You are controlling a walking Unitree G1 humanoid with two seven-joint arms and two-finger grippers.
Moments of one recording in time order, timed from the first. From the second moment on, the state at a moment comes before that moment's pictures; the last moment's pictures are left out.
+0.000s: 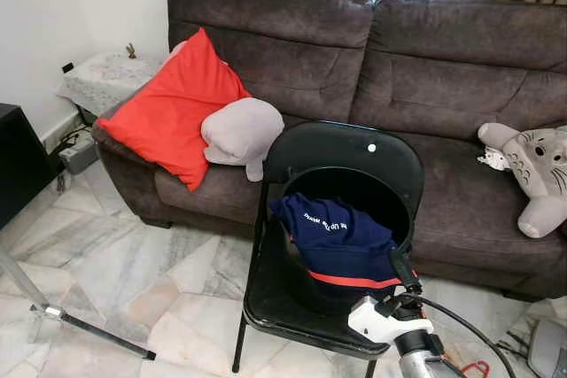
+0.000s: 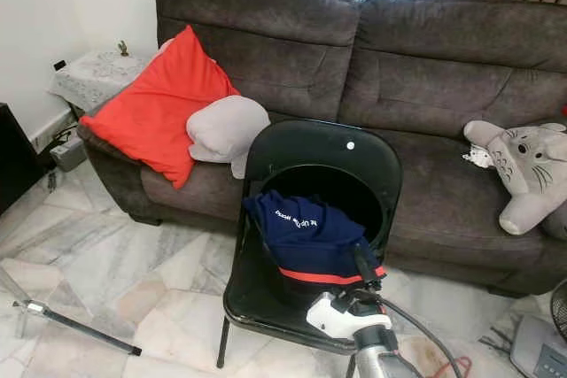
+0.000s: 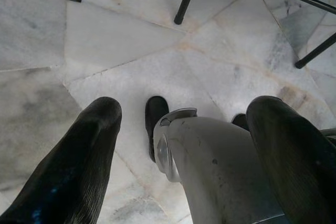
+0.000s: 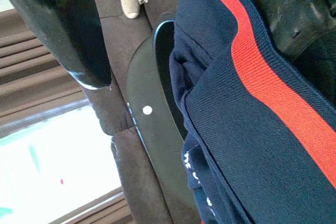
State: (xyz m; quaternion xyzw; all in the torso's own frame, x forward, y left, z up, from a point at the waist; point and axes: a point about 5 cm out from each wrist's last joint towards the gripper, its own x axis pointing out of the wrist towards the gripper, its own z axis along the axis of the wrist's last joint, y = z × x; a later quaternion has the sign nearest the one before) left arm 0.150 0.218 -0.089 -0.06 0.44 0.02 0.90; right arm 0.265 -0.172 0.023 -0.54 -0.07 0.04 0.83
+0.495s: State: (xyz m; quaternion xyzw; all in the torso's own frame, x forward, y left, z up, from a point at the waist) left arm 0.150 0.218 -0.089 -0.06 0.44 0.02 0.90; right arm 0.278 -0.176 0.026 -0.51 -0.04 0.02 0.86
